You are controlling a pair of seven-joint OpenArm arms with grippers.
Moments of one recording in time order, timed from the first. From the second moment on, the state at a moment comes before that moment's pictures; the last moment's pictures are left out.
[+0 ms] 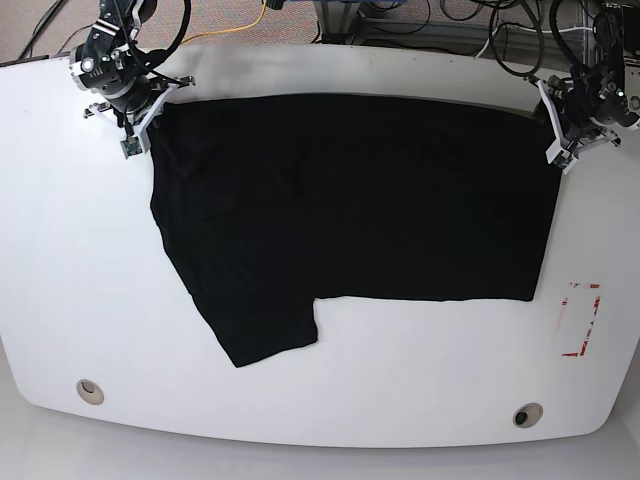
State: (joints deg) left arm 25.6 -35.6 -15.5 104.1 -28.9 -30.3 63.1; right arm -21.7 3.1 32.6 105.1 8.3 40.6 -54.9
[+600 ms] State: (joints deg) left arm 20.7 -37.8 -26.8 104.5 -28.1 -30.3 63.9; right arm -21.7 3.1 32.6 105.0 8.3 40.6 -54.9
